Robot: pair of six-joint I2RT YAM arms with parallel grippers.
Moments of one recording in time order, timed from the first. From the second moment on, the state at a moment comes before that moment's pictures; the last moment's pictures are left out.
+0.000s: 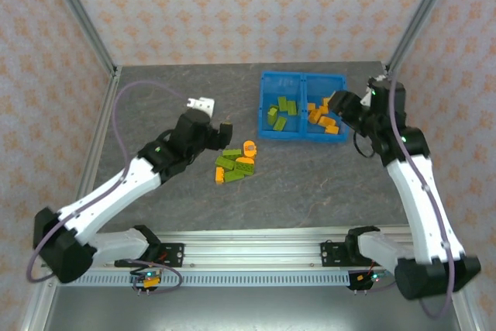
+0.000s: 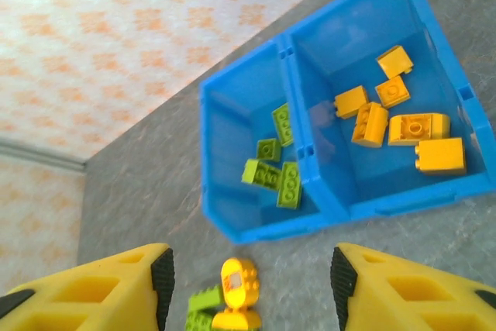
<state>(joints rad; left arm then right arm) -0.63 1.24 1.06 -0.46 -0.34 -0.38 0.13 1.01 1.24 -0.78 -0.17 0.66</state>
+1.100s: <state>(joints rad) -0.72 2.12 1.59 -0.77 -0.29 -0.69 0.13 0.79 1.13 -1.22 -0.34 0.63</state>
